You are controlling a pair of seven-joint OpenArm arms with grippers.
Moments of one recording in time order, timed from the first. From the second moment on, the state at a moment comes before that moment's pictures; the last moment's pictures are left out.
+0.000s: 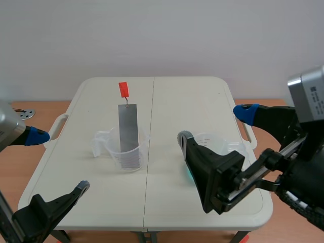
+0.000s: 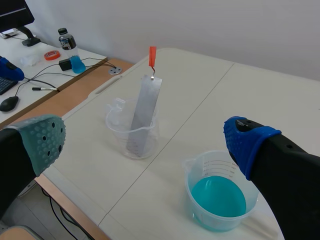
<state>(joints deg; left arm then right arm) 43.4 -30.8 -6.6 121.5 -6.3 -26.5 7.1 -39.0 13.5 3.3 117.7 11.3 33.8 7.1</state>
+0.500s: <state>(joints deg) 43.4 -30.8 -6.6 121.5 -6.3 -26.5 7.1 -39.0 13.5 3.3 117.7 10.2 33.8 6.9</state>
